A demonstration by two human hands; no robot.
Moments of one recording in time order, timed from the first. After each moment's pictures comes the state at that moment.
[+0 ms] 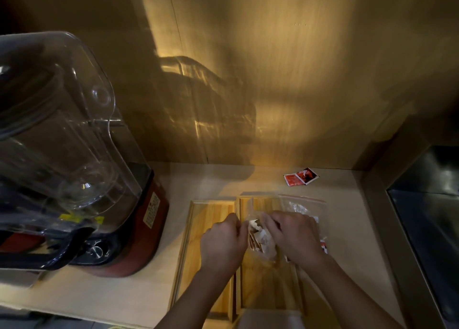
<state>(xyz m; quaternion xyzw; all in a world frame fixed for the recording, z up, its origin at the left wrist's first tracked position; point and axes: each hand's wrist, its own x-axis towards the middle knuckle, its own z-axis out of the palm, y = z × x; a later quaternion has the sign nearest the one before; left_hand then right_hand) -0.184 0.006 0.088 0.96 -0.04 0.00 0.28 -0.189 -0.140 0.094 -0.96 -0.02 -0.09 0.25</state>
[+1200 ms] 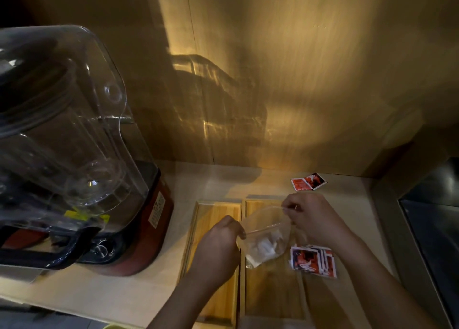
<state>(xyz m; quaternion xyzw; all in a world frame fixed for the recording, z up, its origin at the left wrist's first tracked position) -0.182 0.036 0.104 0.95 -0.16 -0.02 0.27 -0.148 -0.168 0.123 -0.95 -0.02 0.06 0.31</state>
